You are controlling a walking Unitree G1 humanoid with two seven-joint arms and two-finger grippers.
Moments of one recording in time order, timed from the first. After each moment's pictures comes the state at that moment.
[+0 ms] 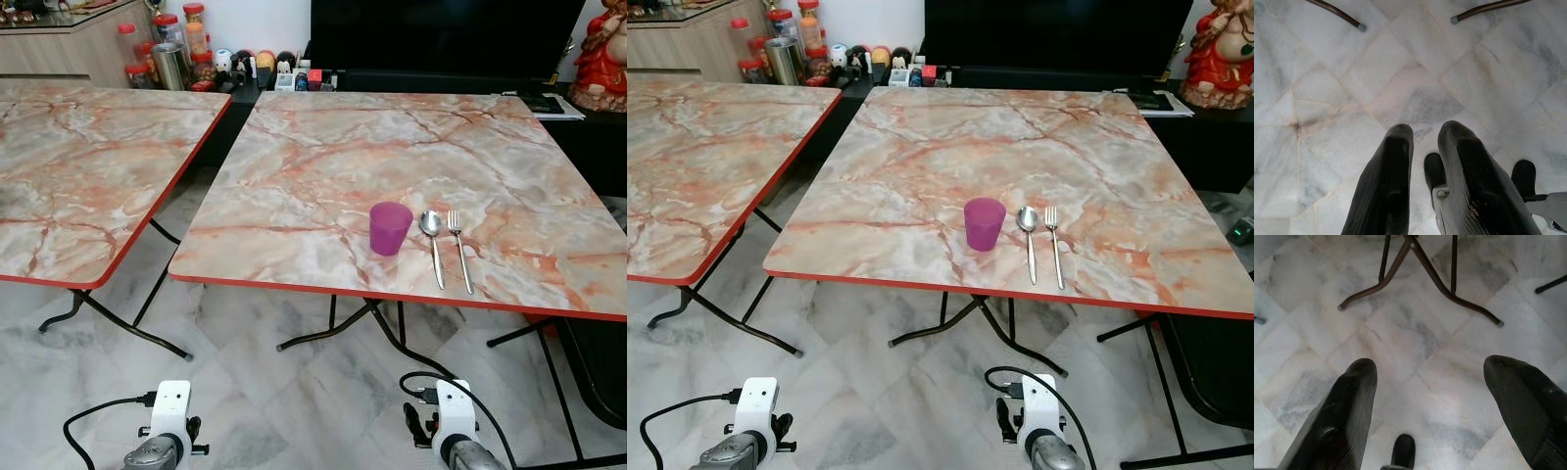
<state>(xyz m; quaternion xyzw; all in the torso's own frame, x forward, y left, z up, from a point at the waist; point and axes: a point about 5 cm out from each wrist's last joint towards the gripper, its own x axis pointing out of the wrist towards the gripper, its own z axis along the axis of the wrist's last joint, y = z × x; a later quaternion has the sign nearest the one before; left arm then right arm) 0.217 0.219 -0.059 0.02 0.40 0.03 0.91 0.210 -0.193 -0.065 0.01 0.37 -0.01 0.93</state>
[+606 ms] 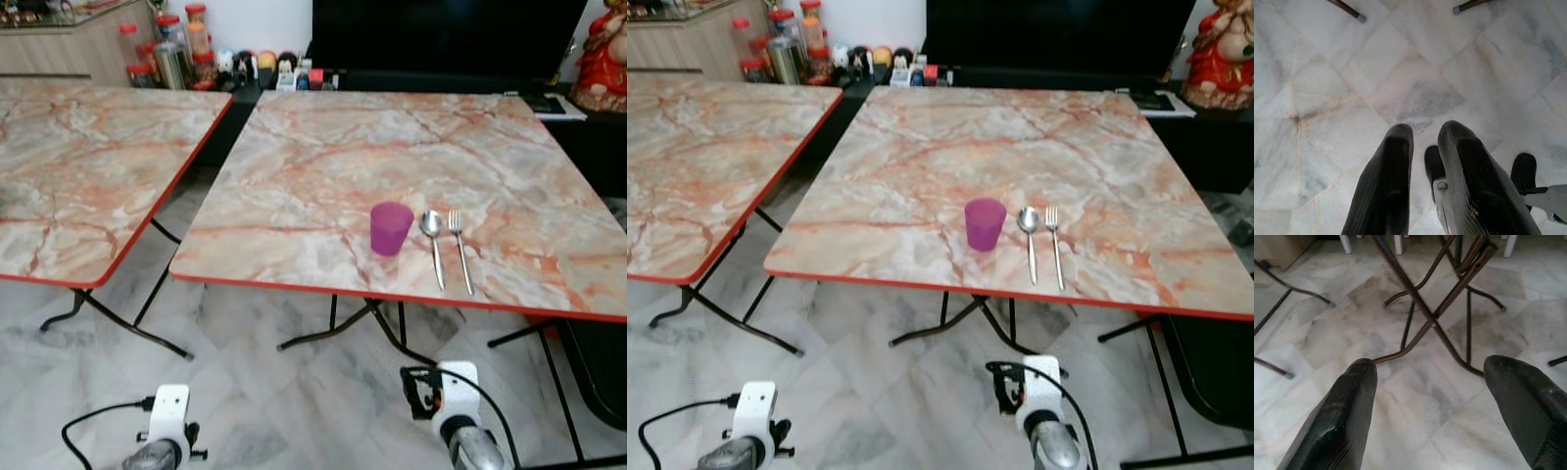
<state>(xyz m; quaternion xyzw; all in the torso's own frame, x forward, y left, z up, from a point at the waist) 0.212 0.221 -0.062 0.02 0.41 0.03 0.91 0.223 -0.179 -0.040 0.01 0.23 0.04 0.97</state>
